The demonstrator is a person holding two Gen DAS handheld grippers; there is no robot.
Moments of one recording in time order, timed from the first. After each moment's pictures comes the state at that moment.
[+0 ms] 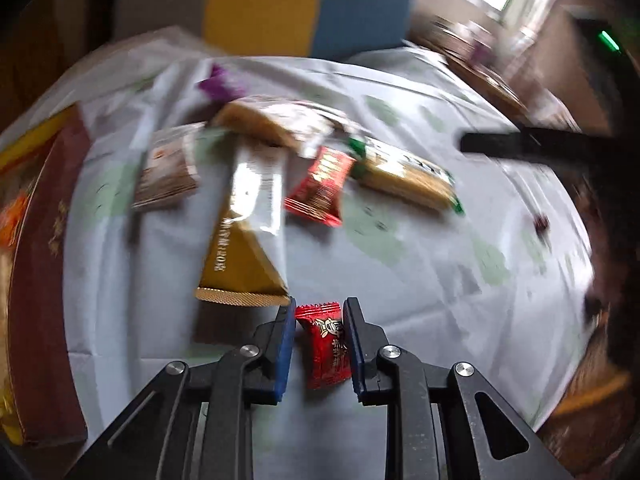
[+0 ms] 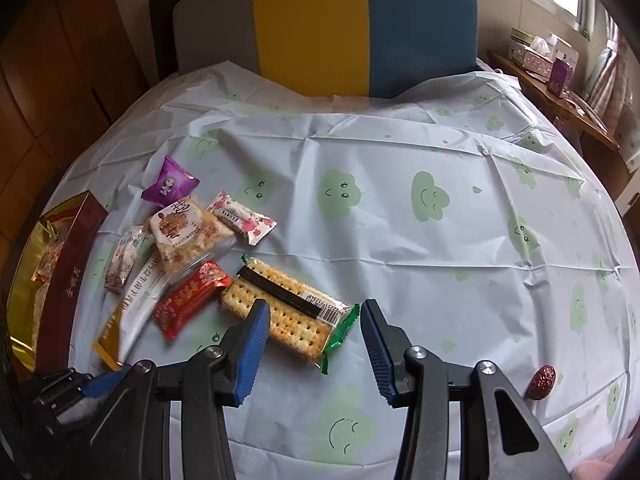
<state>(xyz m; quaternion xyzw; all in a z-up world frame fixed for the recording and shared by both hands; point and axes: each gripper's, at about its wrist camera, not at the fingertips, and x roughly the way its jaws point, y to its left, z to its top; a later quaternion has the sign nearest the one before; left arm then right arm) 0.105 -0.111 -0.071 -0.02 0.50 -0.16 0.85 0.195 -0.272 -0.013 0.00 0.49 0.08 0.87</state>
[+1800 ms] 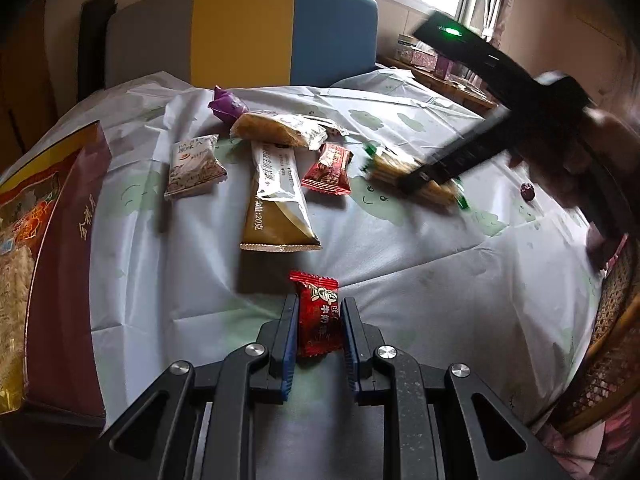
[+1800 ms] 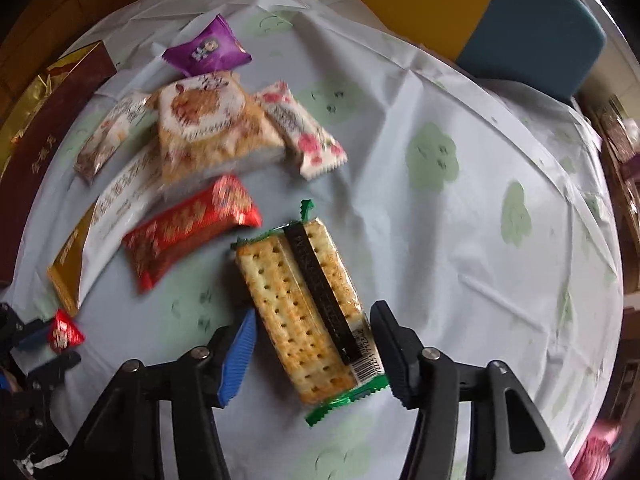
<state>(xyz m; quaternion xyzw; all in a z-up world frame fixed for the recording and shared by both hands) 0.064 -0.077 -0.080 0.01 0.42 -0.18 0.89 0.224 -0.214 -0.063 -0.18 0.59 0.15 0.77</state>
